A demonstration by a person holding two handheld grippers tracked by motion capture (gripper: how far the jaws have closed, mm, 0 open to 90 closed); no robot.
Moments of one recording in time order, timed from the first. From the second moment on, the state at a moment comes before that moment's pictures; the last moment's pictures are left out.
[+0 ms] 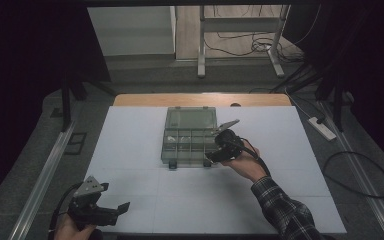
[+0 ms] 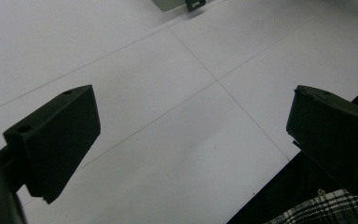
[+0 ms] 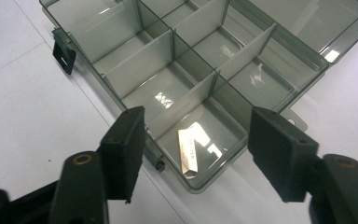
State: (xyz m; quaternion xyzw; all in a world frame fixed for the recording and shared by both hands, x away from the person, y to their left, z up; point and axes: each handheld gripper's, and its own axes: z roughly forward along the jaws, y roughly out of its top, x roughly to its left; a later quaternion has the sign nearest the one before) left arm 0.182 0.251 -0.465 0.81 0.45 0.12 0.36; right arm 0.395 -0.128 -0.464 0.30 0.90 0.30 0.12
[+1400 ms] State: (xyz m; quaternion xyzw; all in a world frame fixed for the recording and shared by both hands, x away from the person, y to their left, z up) left arm 0.182 0.251 -0.465 0.81 0.45 0.12 0.36; right arm 0.364 -0.142 -0.448 0.28 0.90 0.32 0.10
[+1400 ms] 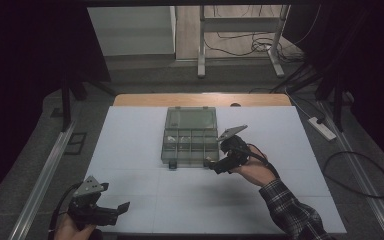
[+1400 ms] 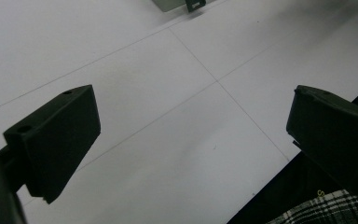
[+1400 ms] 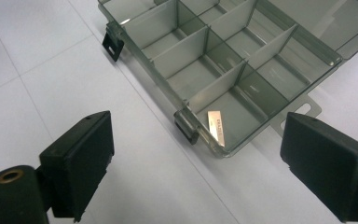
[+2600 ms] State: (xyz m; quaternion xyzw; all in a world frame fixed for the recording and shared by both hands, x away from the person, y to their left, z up) left arm 0.182 0.251 -0.465 0.81 0.45 0.12 0.36; right arm 0.332 -0.178 -0.445 0.29 0.89 0.35 0.10
